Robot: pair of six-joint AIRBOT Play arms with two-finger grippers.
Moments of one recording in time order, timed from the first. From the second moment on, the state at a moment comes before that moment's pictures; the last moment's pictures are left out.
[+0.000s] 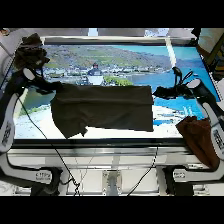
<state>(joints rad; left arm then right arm) 0.12 -1.51 1.39 1.35 -0.98 -1.40 -0.17 -1.42 1.15 -0.95 0.94 1.16</state>
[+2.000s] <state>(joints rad) 0.35 -1.08 0.42 0.95 -0.97 -1.50 -0.33 -0.92 0.47 -0.66 1.06 1.13</state>
